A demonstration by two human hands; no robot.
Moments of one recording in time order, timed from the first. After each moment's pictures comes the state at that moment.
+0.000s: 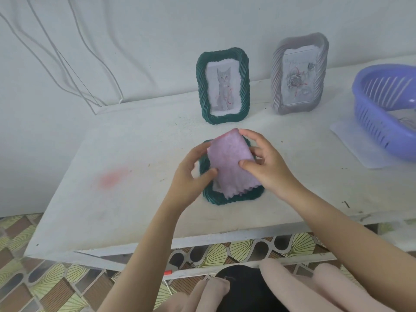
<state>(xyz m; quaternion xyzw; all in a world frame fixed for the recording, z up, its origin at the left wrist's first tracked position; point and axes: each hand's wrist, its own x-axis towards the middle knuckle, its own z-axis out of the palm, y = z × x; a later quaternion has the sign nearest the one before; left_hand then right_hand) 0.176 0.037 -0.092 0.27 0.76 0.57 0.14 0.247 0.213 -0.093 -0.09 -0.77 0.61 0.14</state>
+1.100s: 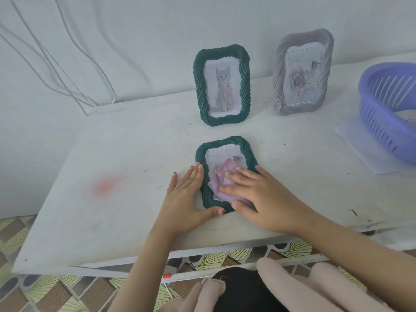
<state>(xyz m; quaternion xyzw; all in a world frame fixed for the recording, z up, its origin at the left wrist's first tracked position) 0.167 0.015 -0.132 0.37 0.91 0.19 0.07 0.265 0.208 -0.115 0.10 -0.98 0.18 0.00</state>
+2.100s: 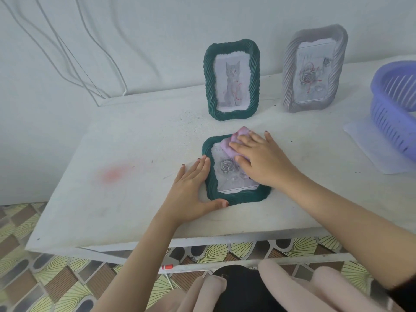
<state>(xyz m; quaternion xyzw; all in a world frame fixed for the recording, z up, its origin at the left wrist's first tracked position) 0.168 0.014 -0.127 0.38 0.90 0.19 0.08 0.204 0.228 -0.111 0.00 -1.00 0.08 0.02</state>
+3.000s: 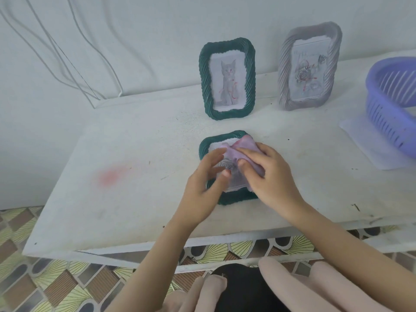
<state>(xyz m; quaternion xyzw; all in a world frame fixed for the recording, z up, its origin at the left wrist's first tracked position) 0.201 0.044 -0.098 0.29 0.75 0.58 0.14 0.254 0.196 -0.103 -0.10 -0.88 0.41 0.23</state>
